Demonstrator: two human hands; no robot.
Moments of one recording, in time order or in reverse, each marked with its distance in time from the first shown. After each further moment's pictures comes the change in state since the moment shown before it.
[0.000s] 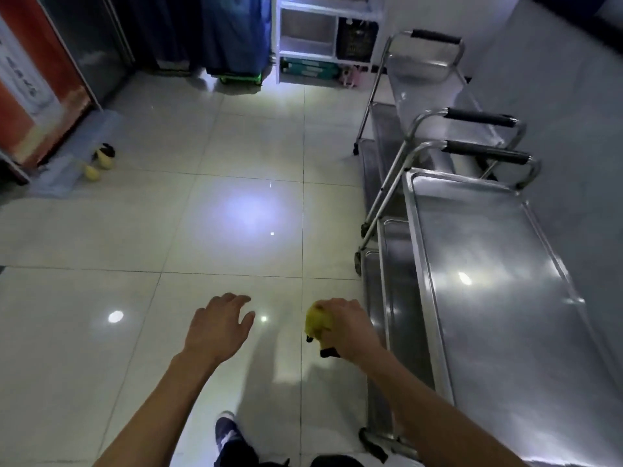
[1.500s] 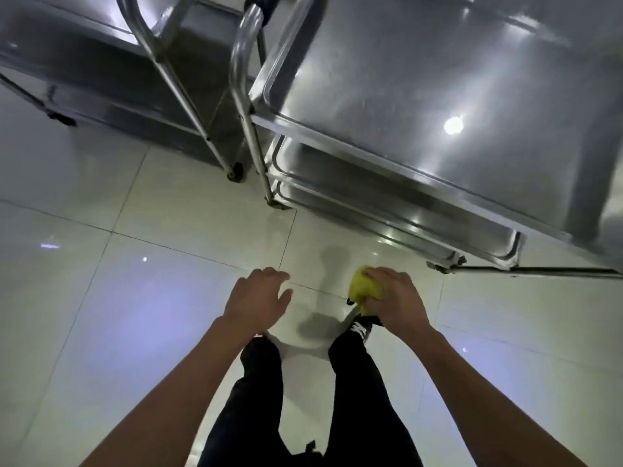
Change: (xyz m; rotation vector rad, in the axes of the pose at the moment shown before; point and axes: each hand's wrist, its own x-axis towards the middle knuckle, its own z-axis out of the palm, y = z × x) left_hand 0.586 0.168 0.030 0.508 -0.725 1.193; right_hand 0.303 0.070 0.008 0.683 0.552 1.285
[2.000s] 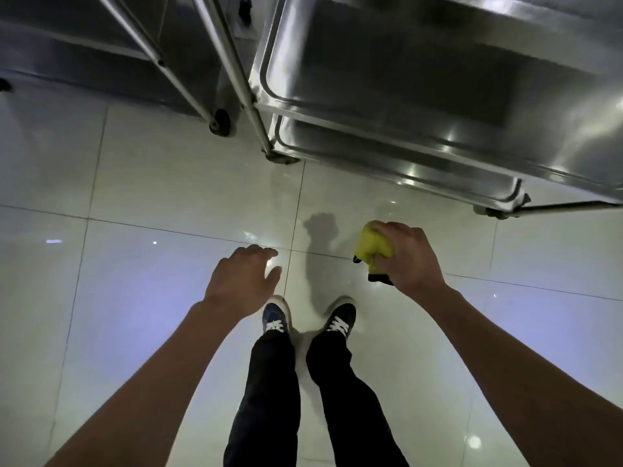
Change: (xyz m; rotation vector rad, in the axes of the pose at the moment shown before) left_hand 0.092 -0.118 0.108 0.100 -0.111 -0.026; right_hand 0.094 0.041 0.158 0.142 0.002 0.093
